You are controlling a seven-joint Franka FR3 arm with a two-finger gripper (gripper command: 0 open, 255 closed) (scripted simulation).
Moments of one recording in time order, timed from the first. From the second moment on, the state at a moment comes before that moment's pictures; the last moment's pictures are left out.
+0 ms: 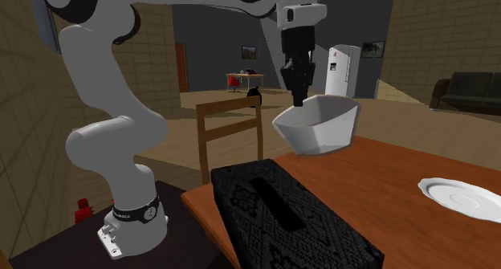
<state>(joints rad) 0.07 -0.41 0.32 -2.07 0.14 1.79 0.52</state>
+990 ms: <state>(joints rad) -0.03 -0.53 0.03 -2.08 0.07 1.66 0.17</state>
